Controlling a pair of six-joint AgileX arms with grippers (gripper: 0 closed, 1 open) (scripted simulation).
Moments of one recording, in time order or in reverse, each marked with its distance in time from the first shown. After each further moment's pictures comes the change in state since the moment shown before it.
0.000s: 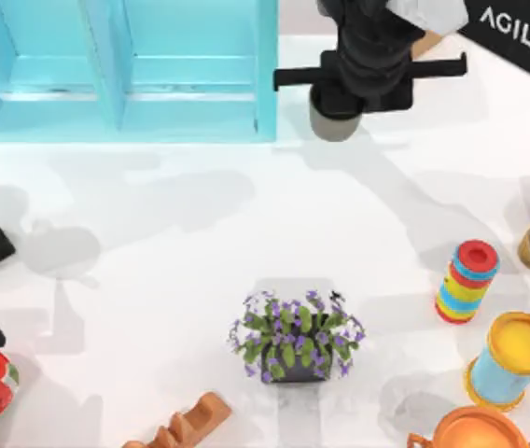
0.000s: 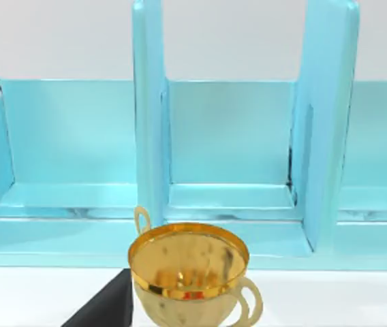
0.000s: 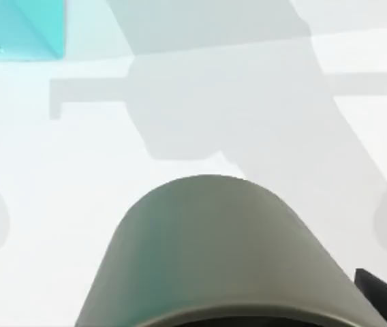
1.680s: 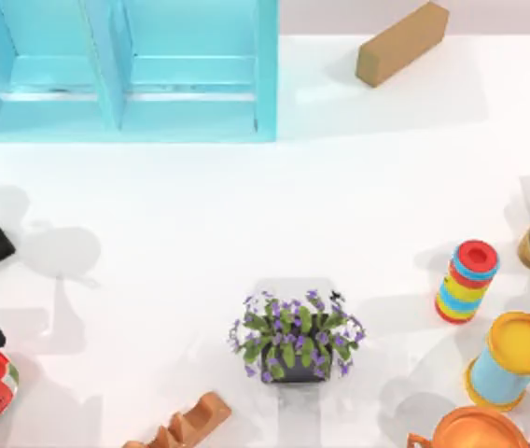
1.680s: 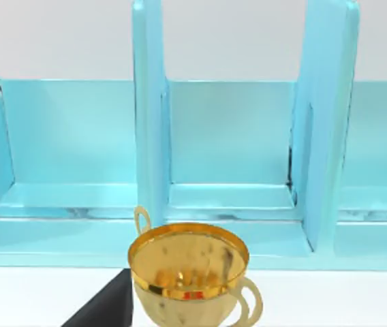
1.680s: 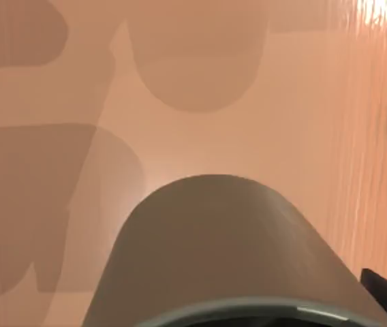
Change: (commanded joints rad) left arm 0.000 0.000 0.000 0.000 0.000 0.000; right arm -1.042 -0.444 -0.647 -0.033 -0.290 -0.998
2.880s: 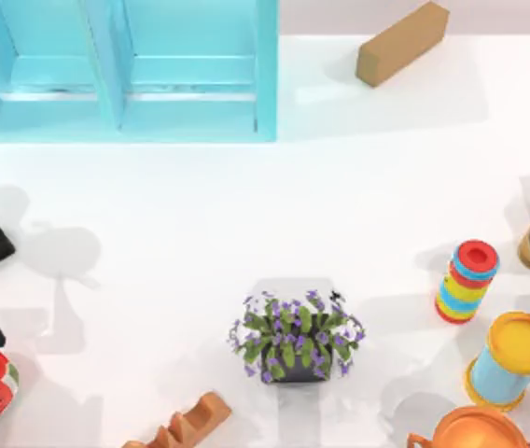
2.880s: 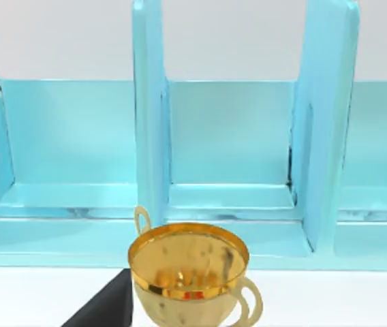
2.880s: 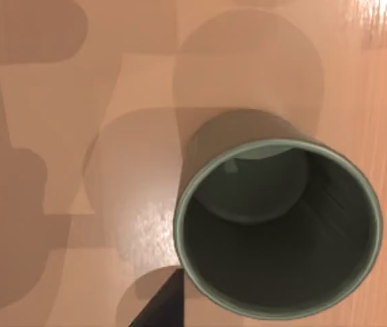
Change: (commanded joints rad) left arm 0.000 0.000 0.000 0.000 0.000 0.000; right arm 0.004 0.007 -0.043 0.043 0.001 0.005
